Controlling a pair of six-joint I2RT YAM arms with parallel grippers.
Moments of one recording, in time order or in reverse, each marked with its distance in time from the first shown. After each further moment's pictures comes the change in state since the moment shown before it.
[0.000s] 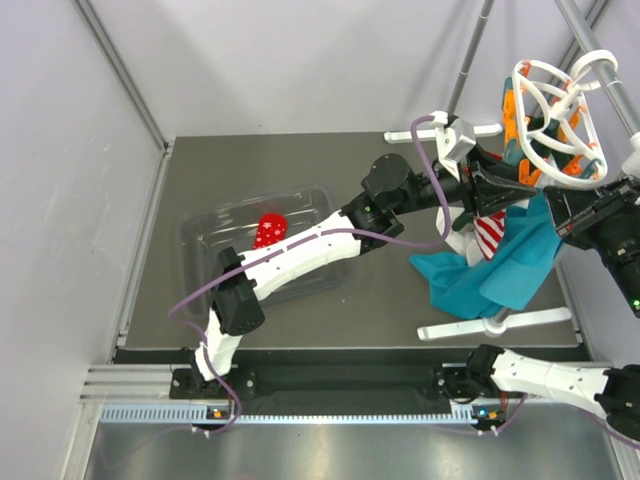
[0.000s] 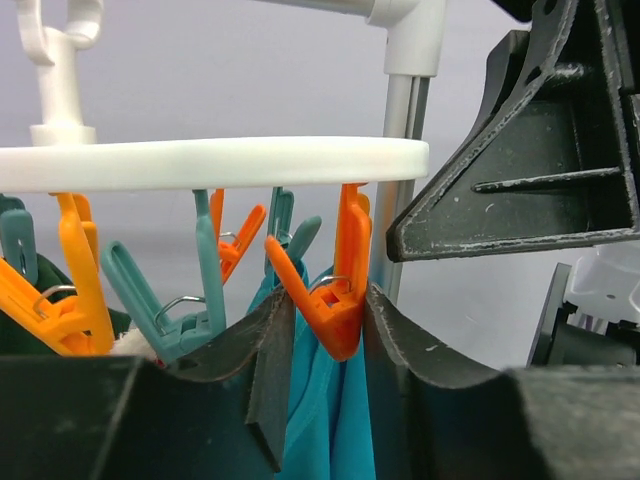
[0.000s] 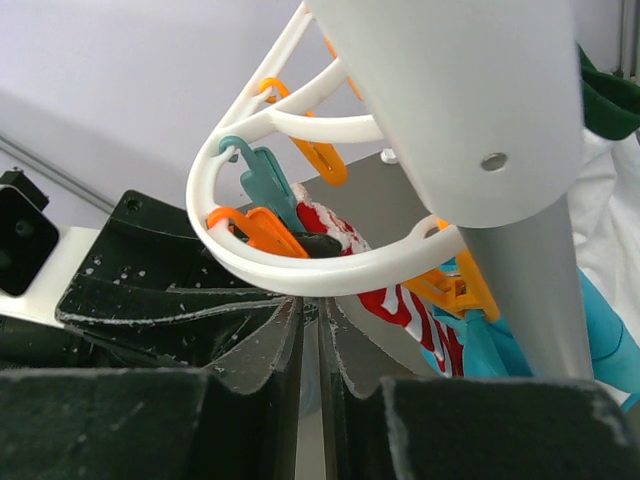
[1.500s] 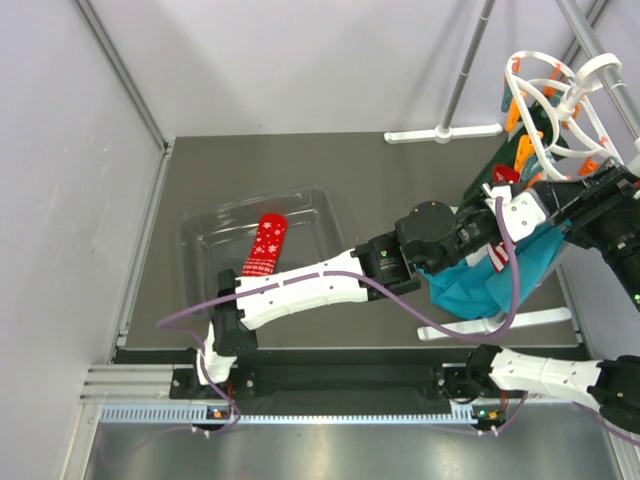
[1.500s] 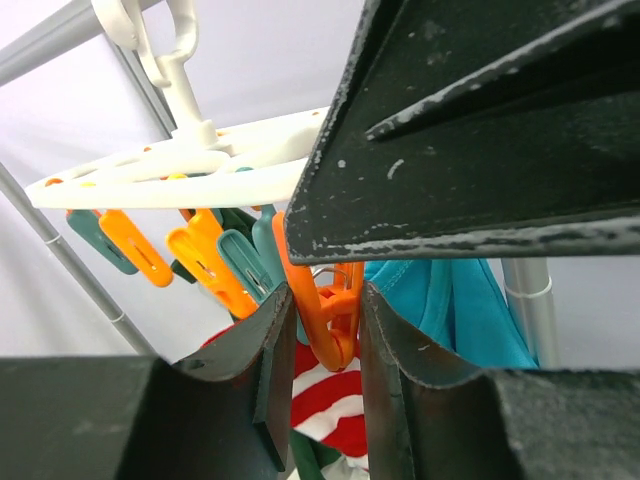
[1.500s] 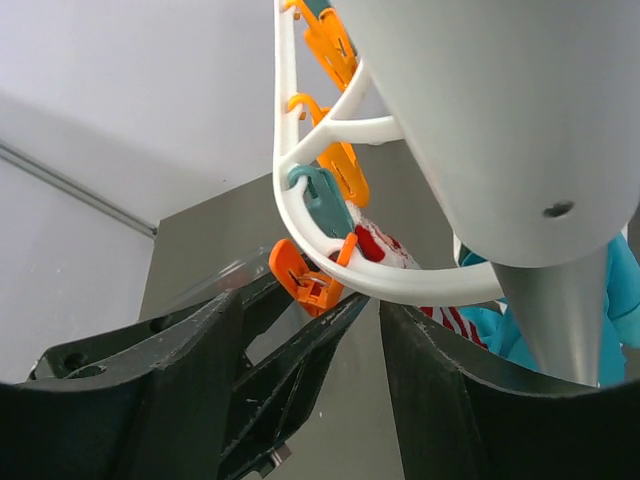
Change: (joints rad) left arm -0.258 -0.043 0.055 -0.316 -0.706 0.773; right arm 0.000 0.089 0.136 -0.151 0.007 0.068
